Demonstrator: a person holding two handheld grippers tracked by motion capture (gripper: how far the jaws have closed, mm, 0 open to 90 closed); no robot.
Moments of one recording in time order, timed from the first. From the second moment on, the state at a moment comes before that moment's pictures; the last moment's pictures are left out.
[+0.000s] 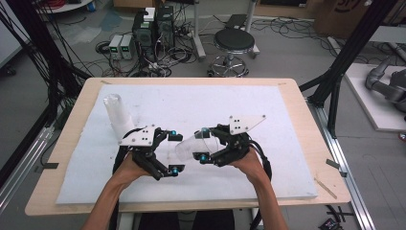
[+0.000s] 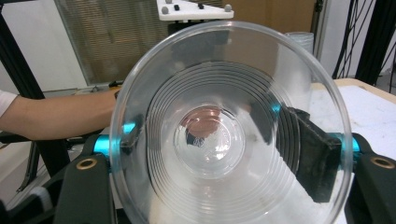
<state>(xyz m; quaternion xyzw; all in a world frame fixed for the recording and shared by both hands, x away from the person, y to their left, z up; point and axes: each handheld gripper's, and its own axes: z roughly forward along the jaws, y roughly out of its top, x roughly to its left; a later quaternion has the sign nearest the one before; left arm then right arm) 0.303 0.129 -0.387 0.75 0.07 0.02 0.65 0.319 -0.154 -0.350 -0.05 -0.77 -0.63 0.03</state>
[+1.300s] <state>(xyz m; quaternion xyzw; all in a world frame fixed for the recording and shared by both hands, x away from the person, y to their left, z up) 0.268 0.231 -0.455 0.71 0.33 0.22 0.58 0.371 -0.127 -0.333 -0.25 -0.90 -0.35 -0.08</state>
